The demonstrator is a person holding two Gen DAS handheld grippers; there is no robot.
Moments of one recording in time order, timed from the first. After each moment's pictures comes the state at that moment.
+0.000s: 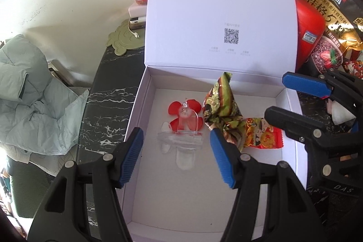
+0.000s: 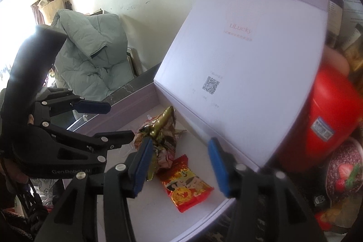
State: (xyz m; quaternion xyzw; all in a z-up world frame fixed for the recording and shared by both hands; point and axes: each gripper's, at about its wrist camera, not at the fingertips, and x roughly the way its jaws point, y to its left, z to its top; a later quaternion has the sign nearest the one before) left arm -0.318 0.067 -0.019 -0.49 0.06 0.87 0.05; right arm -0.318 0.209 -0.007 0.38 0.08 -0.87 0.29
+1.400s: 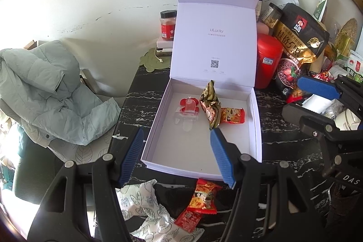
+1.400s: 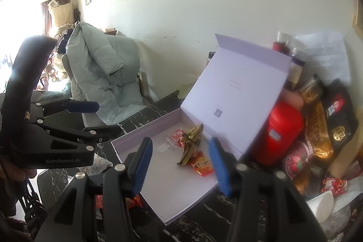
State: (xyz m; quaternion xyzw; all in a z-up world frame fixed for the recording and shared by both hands) left arm -0.175 0.048 0.082 -0.40 0.04 0.91 0.02; right arm -0.174 0.213 0.099 0.30 0.11 -0.91 0.27
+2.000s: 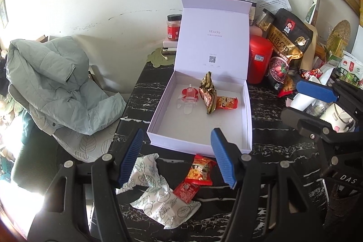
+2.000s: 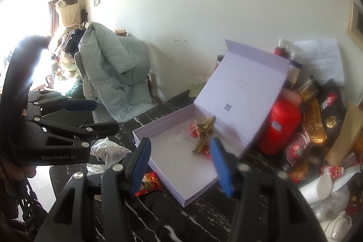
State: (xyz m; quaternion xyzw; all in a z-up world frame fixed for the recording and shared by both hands) left arm -0.104 0.042 0.092 -0.39 0.02 0.92 0.01; right arm -0.109 0.215 0.105 0.28 0.11 -0.91 0.29
